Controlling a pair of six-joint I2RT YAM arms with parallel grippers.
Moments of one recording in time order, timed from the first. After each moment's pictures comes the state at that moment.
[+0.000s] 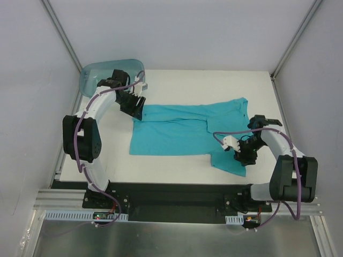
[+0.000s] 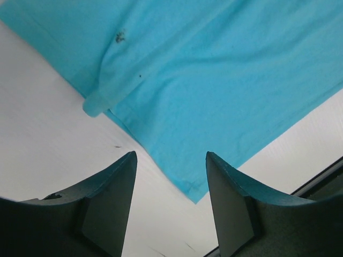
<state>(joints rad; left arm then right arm) -0.16 1.83 1.54 -0.93 0.44 0.33 -0.03 1.38 0.87 -1.17 -0.33 -1.59</state>
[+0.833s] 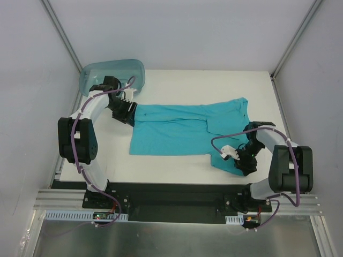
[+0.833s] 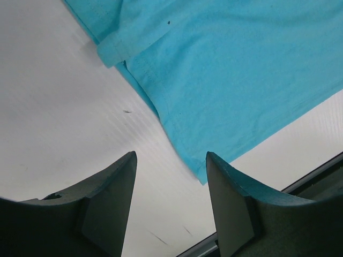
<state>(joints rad) -0.07 1.79 1.42 -0.94 0.44 0.33 -0.01 1.46 0.79 -1.24 -0.26 -1.68</state>
